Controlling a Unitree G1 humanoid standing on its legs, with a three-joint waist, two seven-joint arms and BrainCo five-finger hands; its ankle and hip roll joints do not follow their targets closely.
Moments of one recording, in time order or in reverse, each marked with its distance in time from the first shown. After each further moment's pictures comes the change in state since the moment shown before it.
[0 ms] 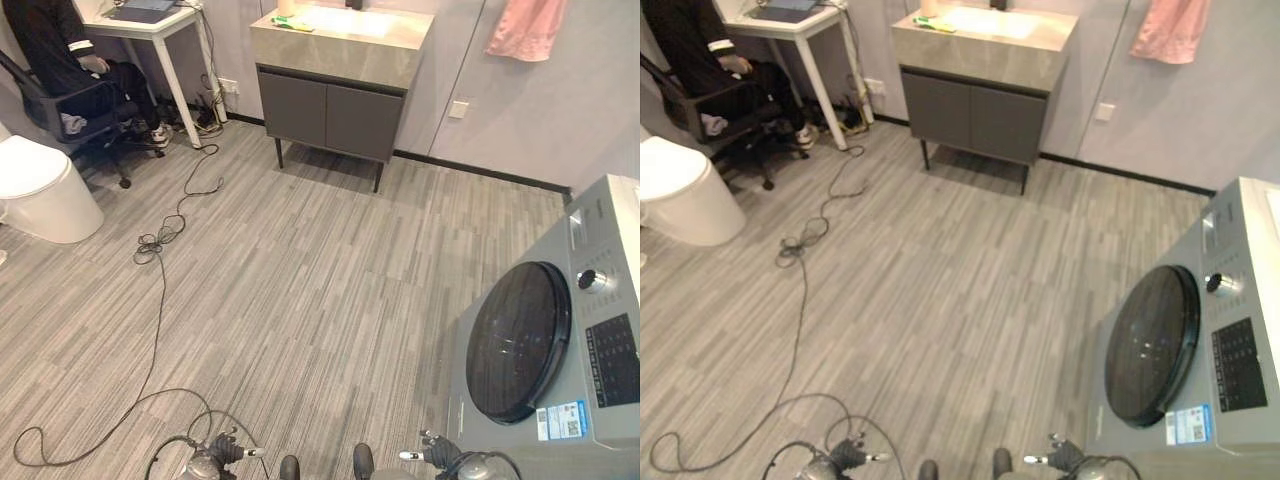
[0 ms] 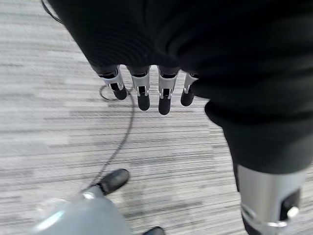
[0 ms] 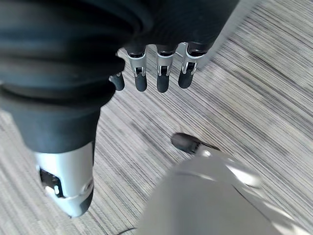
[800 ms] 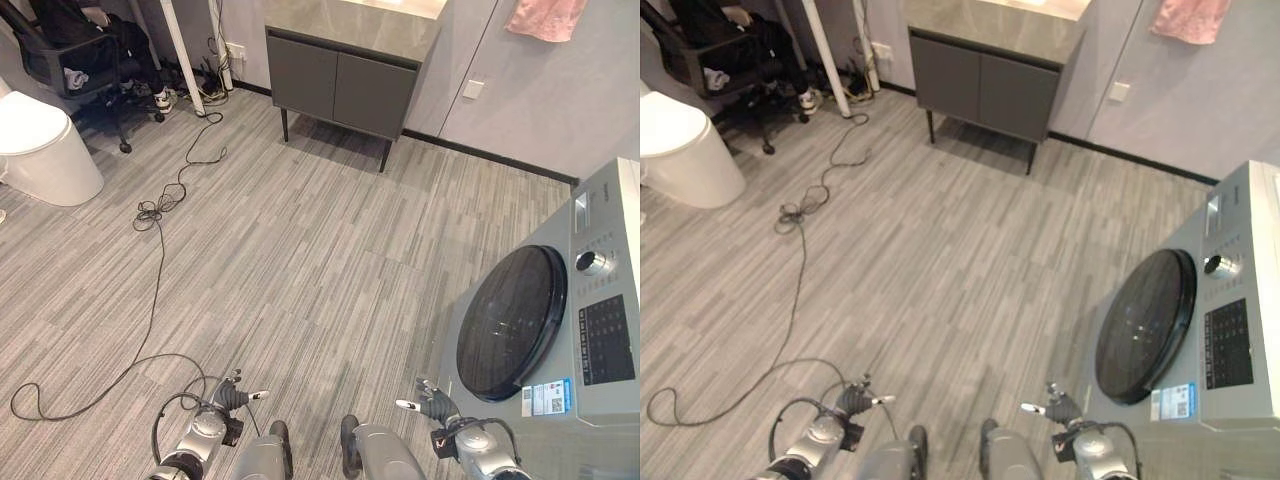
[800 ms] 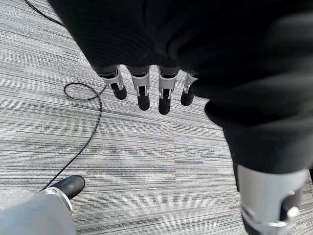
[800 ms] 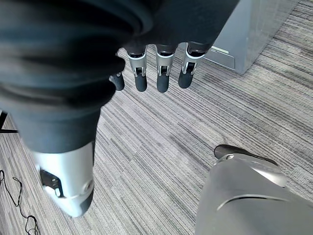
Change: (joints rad) left arm -0.086 0.049 -0.001 -0.147 -0.110 -0.038 0.077; right arm -0.007 -0.028 -0.034 -0.224 0.147 -0.065 -0.048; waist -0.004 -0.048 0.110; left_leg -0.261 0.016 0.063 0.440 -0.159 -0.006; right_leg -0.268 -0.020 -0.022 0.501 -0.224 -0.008
